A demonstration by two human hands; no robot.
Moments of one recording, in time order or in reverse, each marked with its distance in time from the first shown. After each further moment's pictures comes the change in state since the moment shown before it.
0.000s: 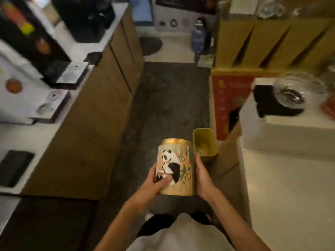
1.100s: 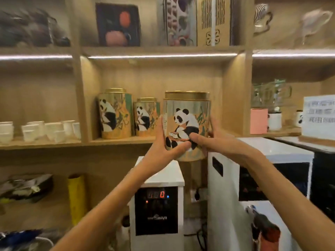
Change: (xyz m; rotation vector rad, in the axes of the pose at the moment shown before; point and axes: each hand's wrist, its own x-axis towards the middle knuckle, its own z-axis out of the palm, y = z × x) left_hand -0.352 0.477 -0.603 0.526 1.516 1.001; right_hand 0.119 -0.232 1.033 -1.011 -1.600 -0.931
